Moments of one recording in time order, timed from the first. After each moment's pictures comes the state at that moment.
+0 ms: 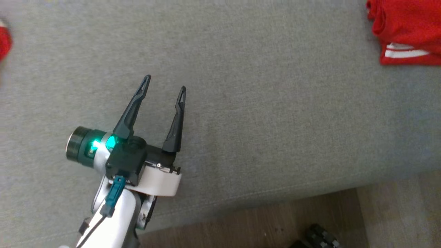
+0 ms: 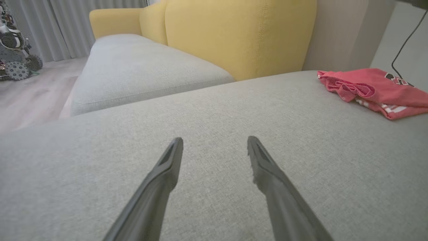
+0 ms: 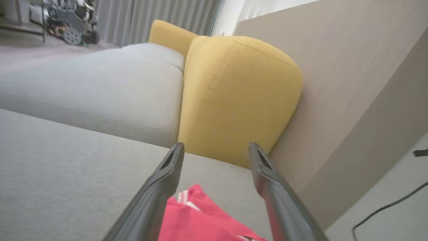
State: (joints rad) left arm -0.23 0.16 -0.42 -0.08 0.01 0.13 -0.26; right arm -0.67 -0.39 -0.08 0.22 -0.05 0.12 -0.03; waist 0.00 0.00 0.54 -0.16
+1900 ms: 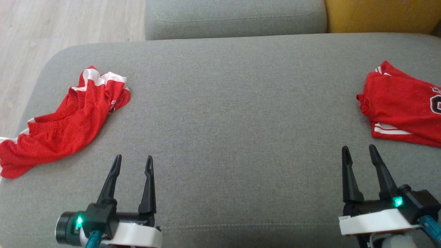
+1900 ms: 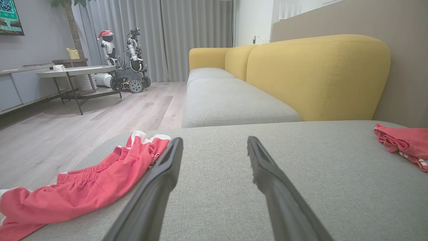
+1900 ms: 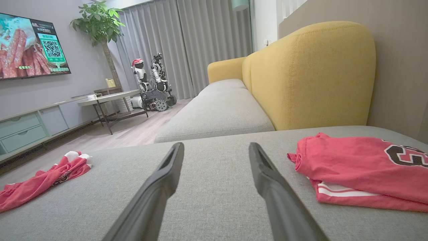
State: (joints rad) left arm 0.15 0.06 -0.22 -0.07 -0.05 0.11 -0.26; right arm 0.07 -0.05 0.09 0.16 0.10 0.12 -0.25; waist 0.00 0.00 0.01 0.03
